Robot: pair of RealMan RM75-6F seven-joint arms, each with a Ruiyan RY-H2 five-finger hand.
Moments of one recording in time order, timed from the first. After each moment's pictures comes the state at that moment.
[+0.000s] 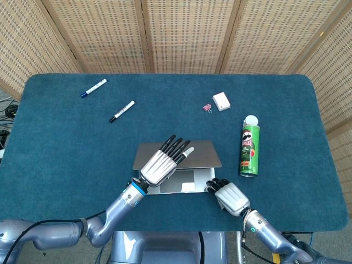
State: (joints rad) left arm -0.81 -1.82 -0.21 -1.44 1.42 1.06 0.66; right arm 0.47 -1.44 -0.02 -1.57 -1.50 0.89 -0.33
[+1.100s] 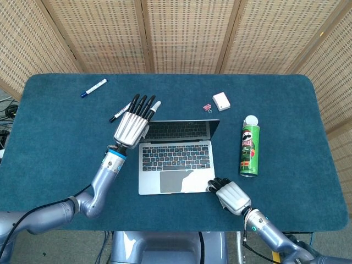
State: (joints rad) left arm -0.87 -1.73 -0.36 -1.25 1.26 1.09 0.62; right arm 0.50 -1.42 -0.04 -1.58 -1.46 0.90 -0.36
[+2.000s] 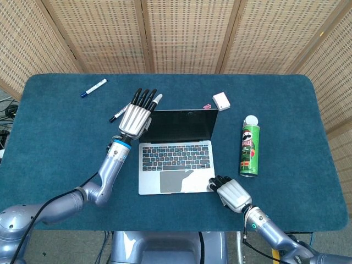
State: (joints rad) left arm -0.97 -1.80 -0.36 -1.04 1.18 1.02 0.50; right arm 0.52 -1.42 -0.04 -1.59 -1.42 0.89 -0.37
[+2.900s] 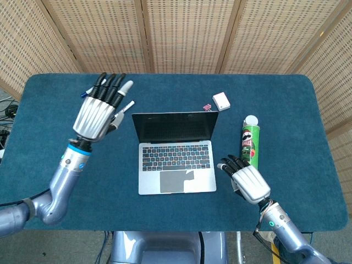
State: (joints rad) left arm -0.76 -1.29 -0.34 -1.69 1.29 1.26 0.51; right arm 0.45 -1.25 0.02 -1.75 -1.54 1.21 -0.25
